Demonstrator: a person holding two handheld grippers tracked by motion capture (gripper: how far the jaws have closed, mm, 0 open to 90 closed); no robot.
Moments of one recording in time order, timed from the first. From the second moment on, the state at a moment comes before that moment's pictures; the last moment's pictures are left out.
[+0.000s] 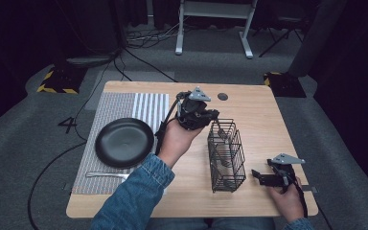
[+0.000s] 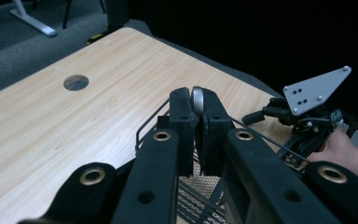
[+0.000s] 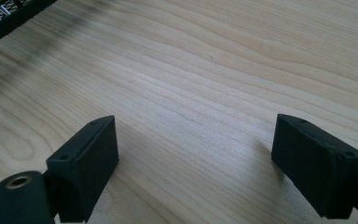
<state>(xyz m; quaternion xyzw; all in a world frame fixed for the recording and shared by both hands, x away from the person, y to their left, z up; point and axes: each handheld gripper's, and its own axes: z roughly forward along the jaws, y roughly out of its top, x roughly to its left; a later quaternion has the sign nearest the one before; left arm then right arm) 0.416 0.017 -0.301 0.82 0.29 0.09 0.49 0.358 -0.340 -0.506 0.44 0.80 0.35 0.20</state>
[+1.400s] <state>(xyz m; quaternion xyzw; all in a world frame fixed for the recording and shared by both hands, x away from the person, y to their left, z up) 0.443 0.097 -0.252 0.77 0.34 0.14 0.53 0.357 -0.340 -0.506 0.44 0.80 0.35 0.20</state>
